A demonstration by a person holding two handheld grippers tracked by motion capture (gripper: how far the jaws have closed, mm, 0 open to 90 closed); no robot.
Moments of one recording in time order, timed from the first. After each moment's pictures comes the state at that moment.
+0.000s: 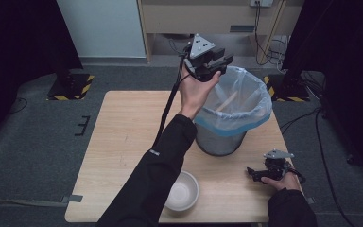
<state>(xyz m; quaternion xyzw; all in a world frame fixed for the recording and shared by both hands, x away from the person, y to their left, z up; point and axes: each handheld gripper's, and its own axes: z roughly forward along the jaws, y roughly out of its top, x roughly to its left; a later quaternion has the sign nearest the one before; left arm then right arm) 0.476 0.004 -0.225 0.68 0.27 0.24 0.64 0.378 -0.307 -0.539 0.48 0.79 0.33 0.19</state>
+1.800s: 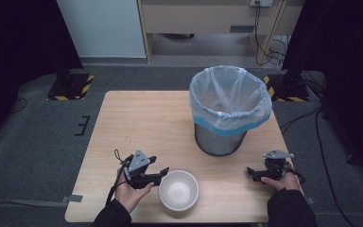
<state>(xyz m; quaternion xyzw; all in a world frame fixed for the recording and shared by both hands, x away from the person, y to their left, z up) 0.320 0.162 -0.466 0.80 0.37 0.16 0.45 0.377 -0.307 -0.539 0.48 0.79 0.33 0.19</state>
